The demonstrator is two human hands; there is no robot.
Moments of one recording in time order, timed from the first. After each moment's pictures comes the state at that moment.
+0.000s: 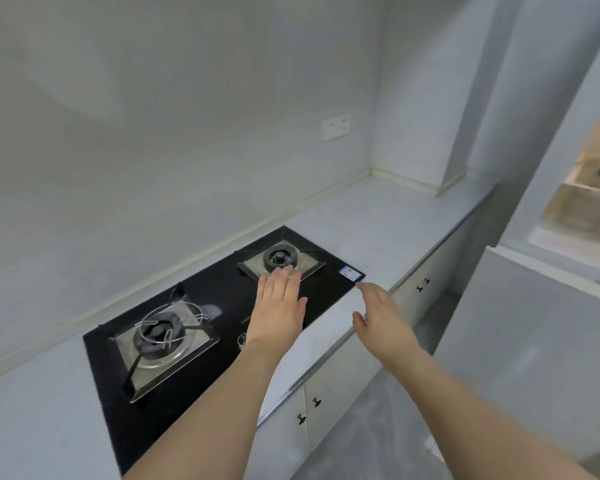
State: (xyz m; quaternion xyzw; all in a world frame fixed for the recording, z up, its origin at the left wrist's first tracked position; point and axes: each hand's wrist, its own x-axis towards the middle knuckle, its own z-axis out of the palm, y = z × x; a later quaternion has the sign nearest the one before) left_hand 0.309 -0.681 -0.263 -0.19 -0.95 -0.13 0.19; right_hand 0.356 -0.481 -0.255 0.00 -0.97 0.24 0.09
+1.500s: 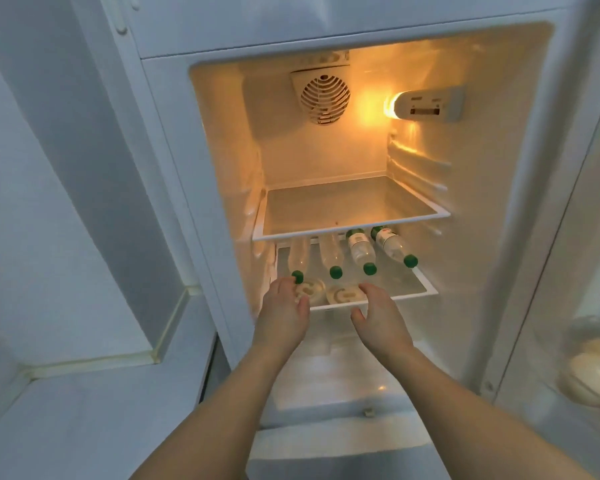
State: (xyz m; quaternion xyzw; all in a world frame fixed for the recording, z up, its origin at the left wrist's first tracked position) left_hand 0.045 0.152 -0.171 -0.52 -0.78 -0.35 -0.03; right_hand 0.201 0.235 -0.191 -0.47 -0.79 0.27 0.30
